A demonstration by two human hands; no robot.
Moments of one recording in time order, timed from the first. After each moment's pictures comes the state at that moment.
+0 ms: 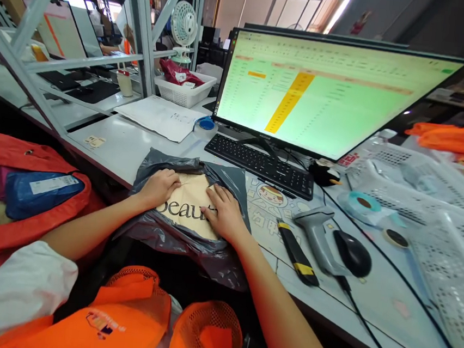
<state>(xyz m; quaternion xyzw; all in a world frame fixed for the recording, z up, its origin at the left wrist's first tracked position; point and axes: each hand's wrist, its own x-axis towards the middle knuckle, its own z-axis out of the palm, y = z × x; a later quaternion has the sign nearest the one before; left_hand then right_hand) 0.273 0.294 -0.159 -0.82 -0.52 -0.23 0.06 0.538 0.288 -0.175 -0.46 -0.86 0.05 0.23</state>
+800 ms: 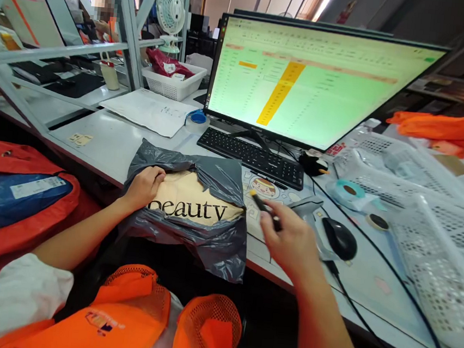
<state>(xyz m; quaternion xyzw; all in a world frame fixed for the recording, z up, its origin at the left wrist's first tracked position) 0.256 0.291 -0.174 -0.78 -0.52 -0.35 0.01 0.631 0.213 -0.108 -0.63 -0.73 -0.03 0.27</state>
